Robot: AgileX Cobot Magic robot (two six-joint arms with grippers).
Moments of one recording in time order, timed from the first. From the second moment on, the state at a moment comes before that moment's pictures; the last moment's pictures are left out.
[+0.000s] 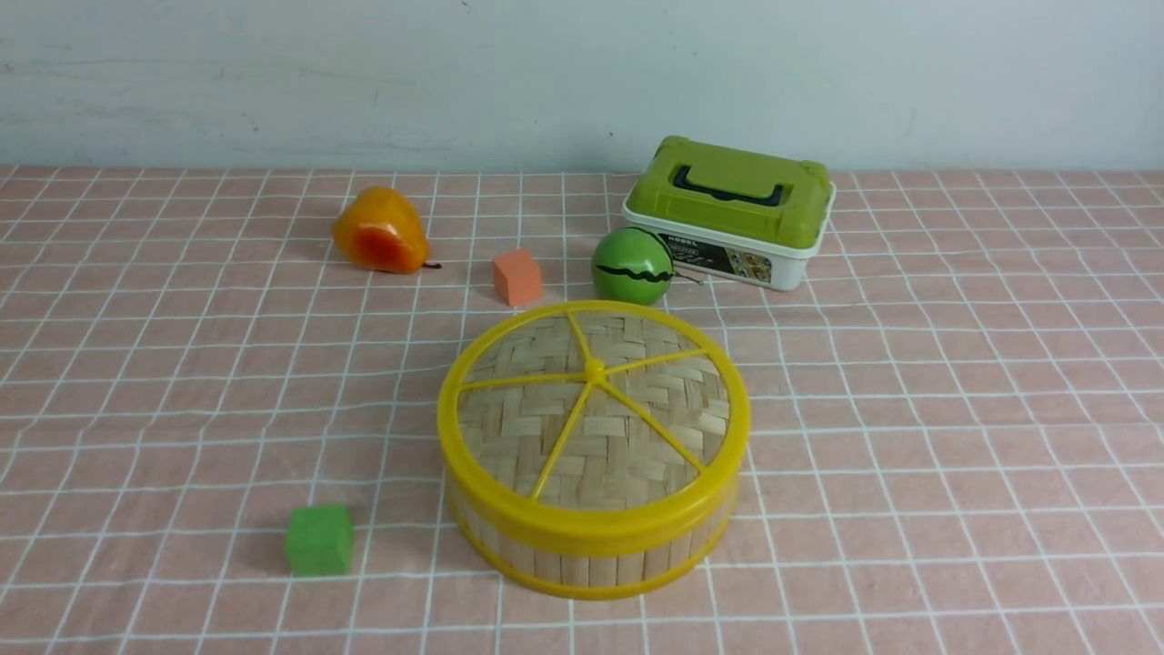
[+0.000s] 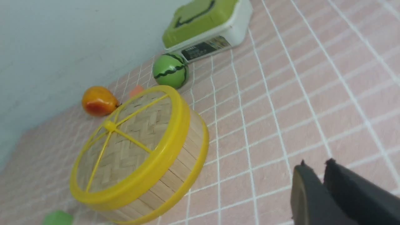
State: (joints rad) right arm 0.03 0.10 -0.27 0.37 0.55 0.16; left arm 0.04 -0.01 0.03 -0.03 0.36 -0.23
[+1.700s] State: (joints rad) right arm 0.54 2.17 -2.06 0.17 1.06 -0.13; left arm 0.04 -0.01 0.03 -0.03 0.36 -0.23
